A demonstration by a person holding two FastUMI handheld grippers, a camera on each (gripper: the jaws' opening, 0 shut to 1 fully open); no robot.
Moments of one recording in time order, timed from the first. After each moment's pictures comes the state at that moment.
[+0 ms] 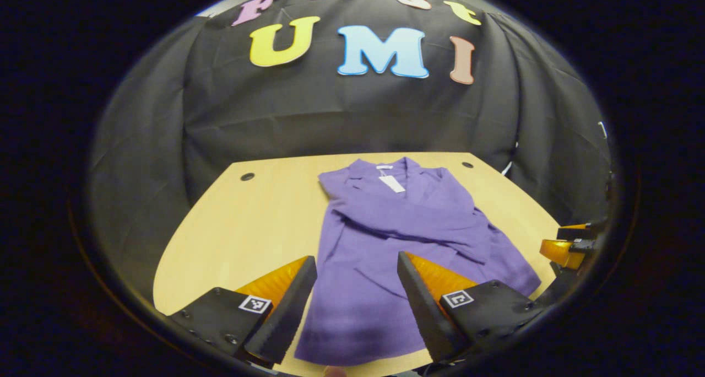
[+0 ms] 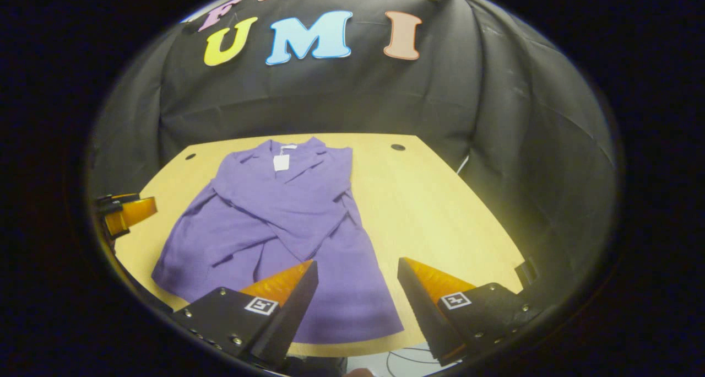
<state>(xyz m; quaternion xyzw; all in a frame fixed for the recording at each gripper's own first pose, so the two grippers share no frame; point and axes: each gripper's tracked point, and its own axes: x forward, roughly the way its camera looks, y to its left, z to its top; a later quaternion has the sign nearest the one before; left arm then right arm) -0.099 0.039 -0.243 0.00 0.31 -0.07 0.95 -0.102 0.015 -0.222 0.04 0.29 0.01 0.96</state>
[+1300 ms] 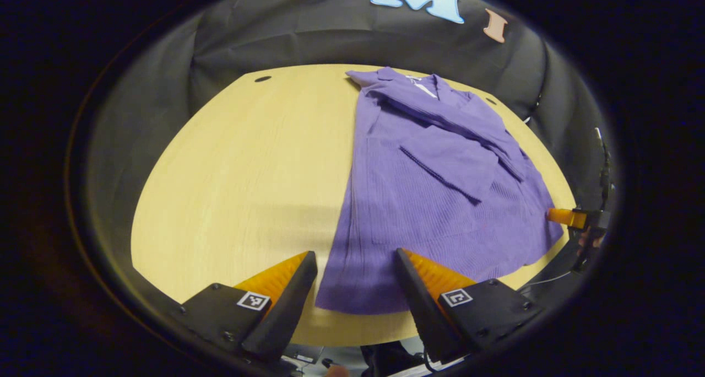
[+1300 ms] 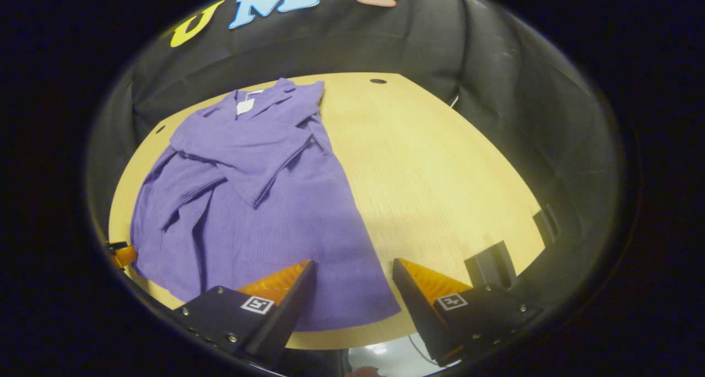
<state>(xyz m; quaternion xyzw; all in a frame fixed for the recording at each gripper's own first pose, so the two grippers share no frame) -0.189 0.090 -0.375 -0.01 0.50 -0.06 0.86 -0.123 -0.006 -0.326 0.08 0.43 -0.01 0.90</state>
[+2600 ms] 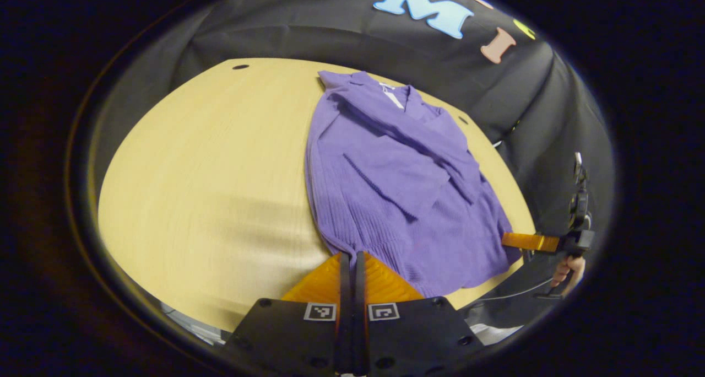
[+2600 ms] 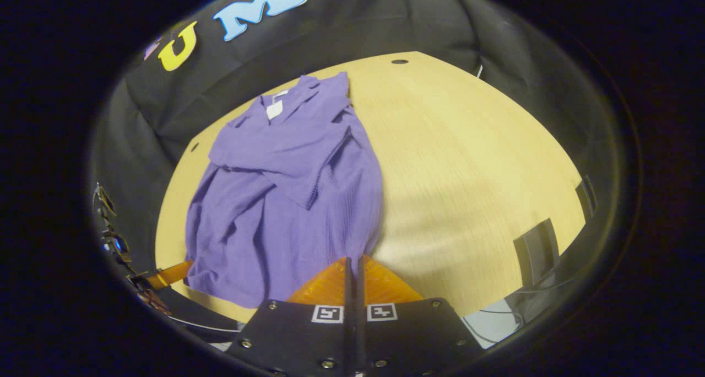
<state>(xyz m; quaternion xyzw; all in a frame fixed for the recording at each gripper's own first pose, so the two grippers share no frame) -0.182 0.011 -0.338 -0.17 0.49 -0.12 0.85 -0.122 0.040 -0.287 0.21 0.44 0.09 0.87</state>
